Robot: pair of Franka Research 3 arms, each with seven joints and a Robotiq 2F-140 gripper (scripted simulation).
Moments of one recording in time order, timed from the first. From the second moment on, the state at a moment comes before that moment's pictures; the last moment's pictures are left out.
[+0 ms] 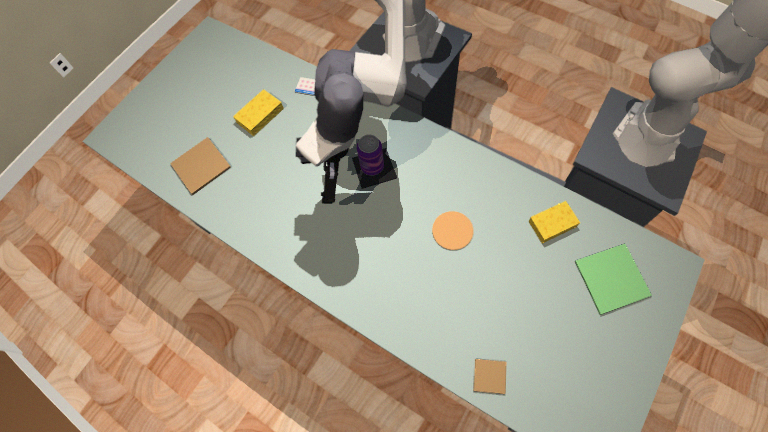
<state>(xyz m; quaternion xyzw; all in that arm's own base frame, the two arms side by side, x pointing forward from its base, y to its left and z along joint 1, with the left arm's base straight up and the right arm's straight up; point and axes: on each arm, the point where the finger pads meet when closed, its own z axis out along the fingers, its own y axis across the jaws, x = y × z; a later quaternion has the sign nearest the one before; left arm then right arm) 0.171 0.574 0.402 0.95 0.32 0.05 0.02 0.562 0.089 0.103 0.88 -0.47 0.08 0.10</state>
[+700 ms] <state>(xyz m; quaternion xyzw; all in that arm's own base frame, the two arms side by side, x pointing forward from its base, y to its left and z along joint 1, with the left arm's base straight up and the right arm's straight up) 0.081 0.567 0.408 0.94 0.35 0.02 0.01 0.562 0.089 0.103 0.88 -0.47 0.08 0.10</state>
